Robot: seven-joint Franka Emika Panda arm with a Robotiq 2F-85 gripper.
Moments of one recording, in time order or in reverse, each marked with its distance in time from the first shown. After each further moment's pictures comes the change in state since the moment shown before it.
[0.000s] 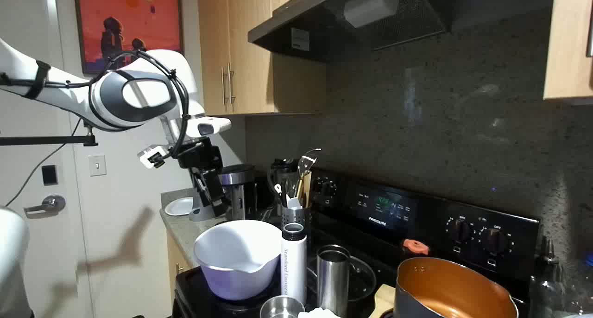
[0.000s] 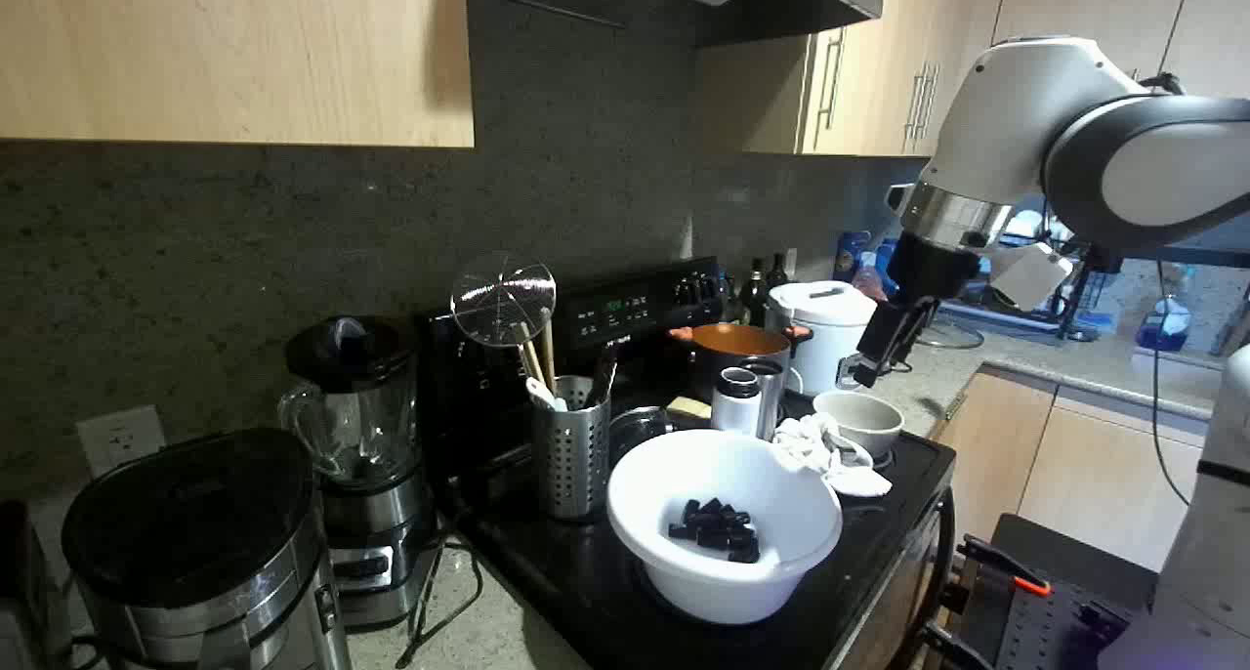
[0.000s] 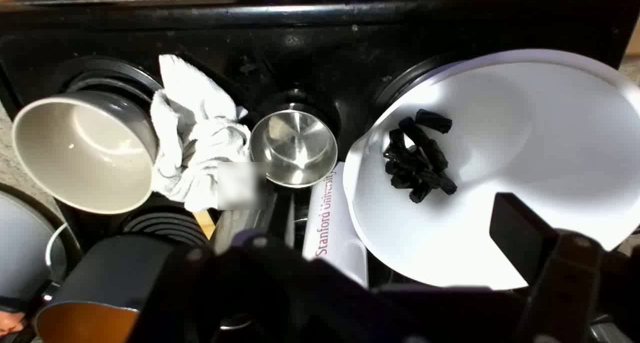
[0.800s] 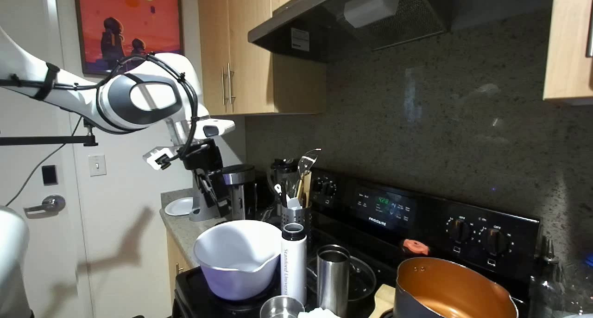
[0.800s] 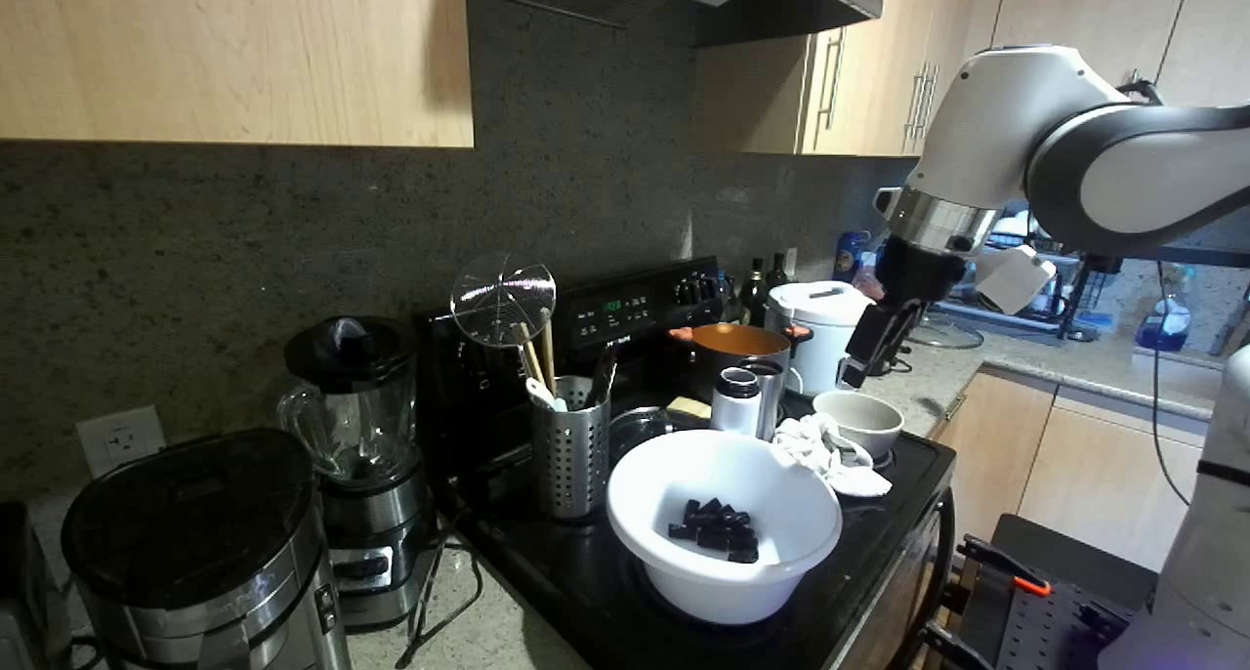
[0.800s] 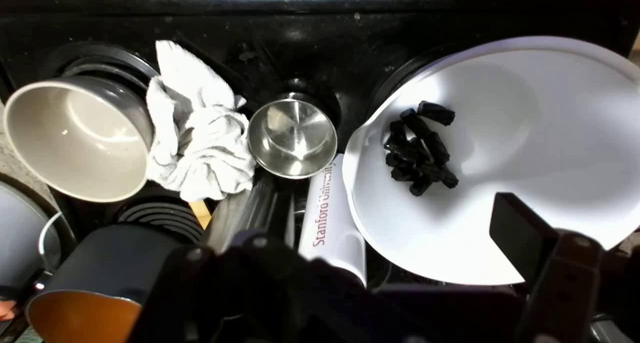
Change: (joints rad) arm -0.003 0.050 -0.002 0.014 -0.018 0.043 -0.005
